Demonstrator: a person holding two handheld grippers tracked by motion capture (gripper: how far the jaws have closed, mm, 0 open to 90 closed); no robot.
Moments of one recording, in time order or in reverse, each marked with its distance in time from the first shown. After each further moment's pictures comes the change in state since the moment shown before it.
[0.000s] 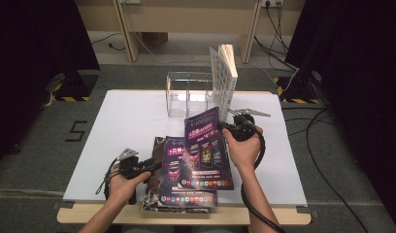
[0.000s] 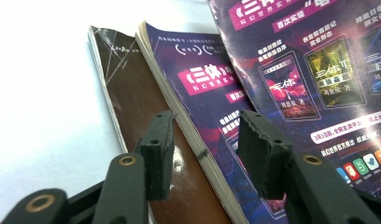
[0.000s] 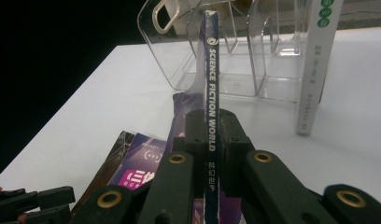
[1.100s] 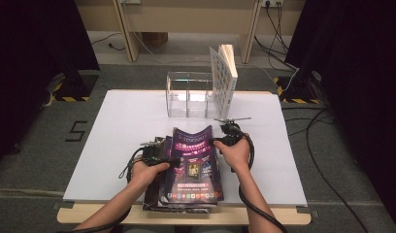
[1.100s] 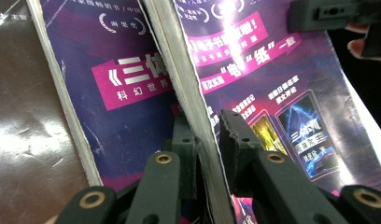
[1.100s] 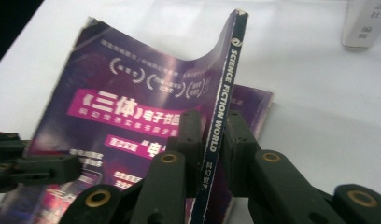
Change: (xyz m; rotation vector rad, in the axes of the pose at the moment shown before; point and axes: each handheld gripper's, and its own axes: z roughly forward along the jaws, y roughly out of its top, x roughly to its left) left arm -0.023 0.020 0.058 0.168 -0.128 -0.110; right arm -0.021 -0.034 0.063 0.316 0.041 0.027
